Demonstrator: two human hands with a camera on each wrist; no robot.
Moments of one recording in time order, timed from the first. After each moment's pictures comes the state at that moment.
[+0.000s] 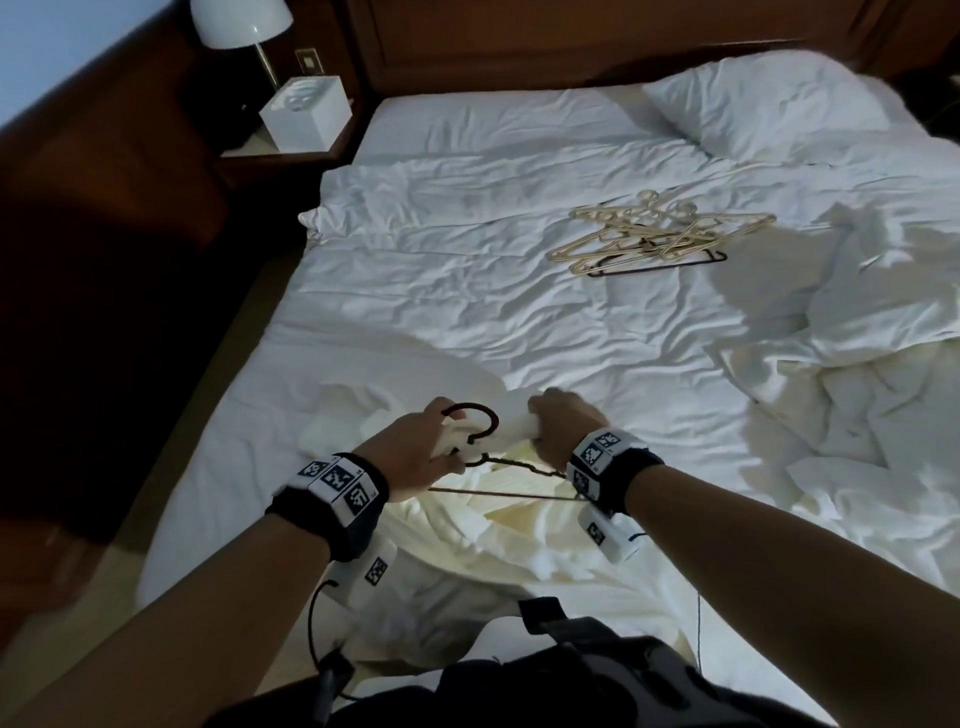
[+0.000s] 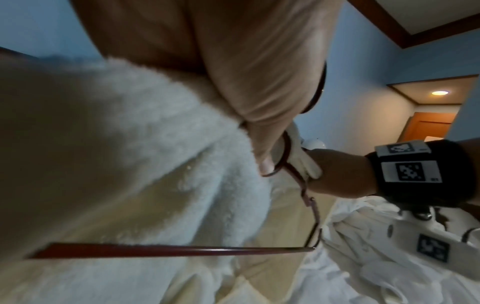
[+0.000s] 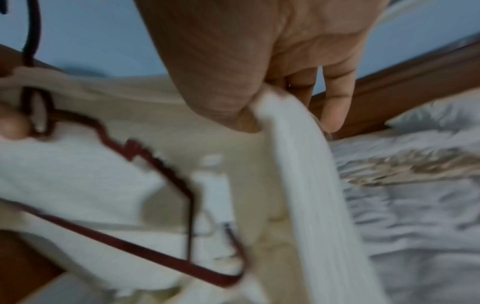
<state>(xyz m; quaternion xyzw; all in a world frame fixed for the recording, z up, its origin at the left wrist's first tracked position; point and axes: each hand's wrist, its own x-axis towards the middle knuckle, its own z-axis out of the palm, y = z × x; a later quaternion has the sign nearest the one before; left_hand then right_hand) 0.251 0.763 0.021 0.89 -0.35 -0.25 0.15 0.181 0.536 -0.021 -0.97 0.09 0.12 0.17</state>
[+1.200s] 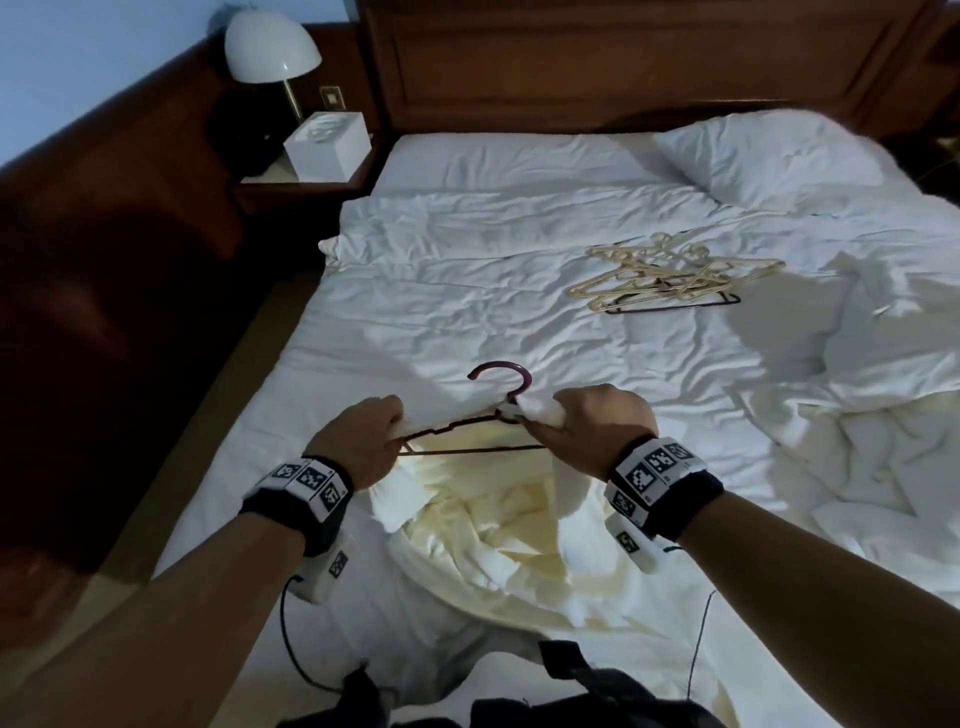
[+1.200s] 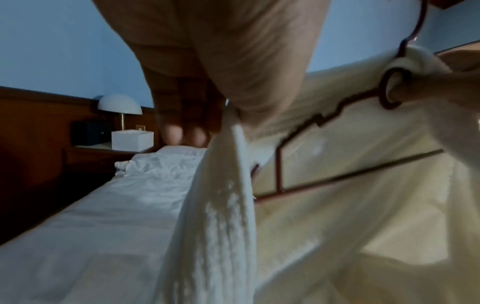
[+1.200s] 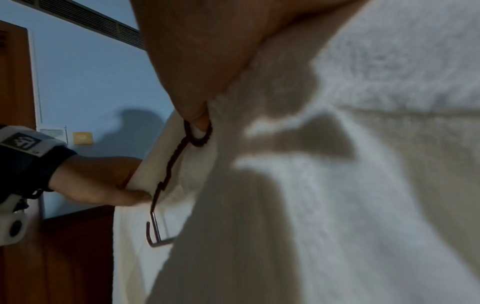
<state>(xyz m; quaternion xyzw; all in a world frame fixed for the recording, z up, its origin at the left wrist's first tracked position) 0.329 0.836 0.038 0.94 -0.30 -0.10 0.11 0.201 0.567 0.065 -0.99 0.13 0.01 0.10</state>
